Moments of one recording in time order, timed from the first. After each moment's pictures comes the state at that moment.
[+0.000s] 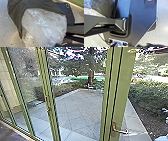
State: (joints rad) left arm 1.54 2.97 -2.63 0.01 0.04 0.12; right arm -1.64 2.88 -2.50 0.01 -0.01 -0.08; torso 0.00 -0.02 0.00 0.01
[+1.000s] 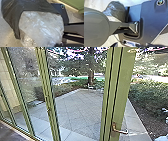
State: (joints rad) left arm 1.55 2.89 -2.48 0.01 0.05 0.11; right arm -1.66 2.53 -1.91 0.01 0.07 -0.08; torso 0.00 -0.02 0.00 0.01
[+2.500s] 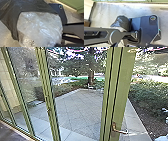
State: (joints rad) left arm 1.55 2.91 -2.48 0.01 0.05 0.12; right arm -1.61 1.93 -1.23 0.01 0.15 -0.08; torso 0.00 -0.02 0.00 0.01
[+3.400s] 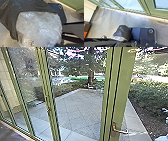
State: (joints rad) left arm 1.56 2.92 -2.48 0.01 0.05 0.12; right arm -1.39 1.65 -0.97 0.07 0.08 -0.08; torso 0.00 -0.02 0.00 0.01
